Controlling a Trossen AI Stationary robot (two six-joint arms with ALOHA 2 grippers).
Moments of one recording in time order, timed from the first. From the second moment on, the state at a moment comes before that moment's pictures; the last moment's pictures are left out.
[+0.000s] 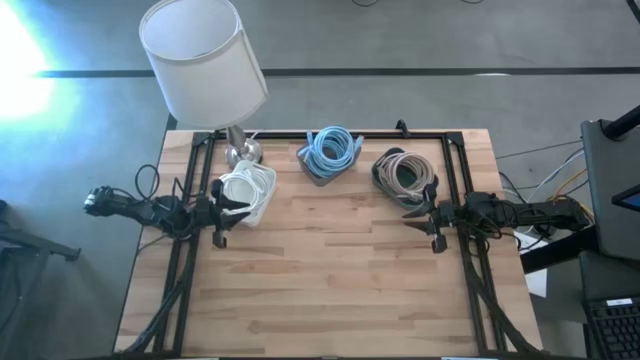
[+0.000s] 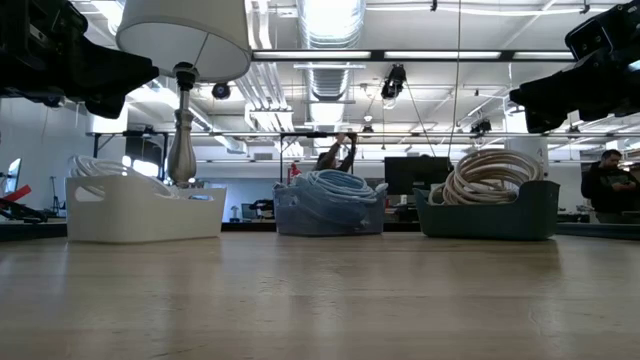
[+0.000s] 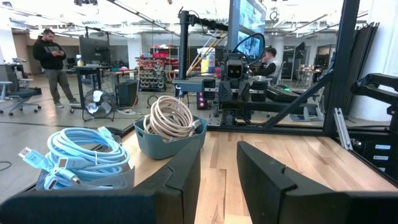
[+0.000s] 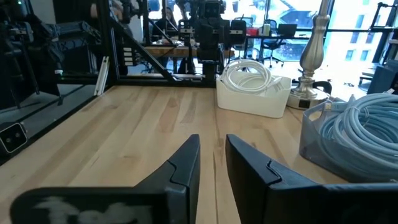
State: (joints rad) left arm -0.26 0.06 0.01 0.13 -0.39 0.03; right arm 0.05 0.07 0.01 0.01 -0.02 0.03
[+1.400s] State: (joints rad) left arm -0.26 0.06 0.01 0.13 -0.39 0.02; right arm 0.05 0.07 0.01 0.01 -0.02 0.03
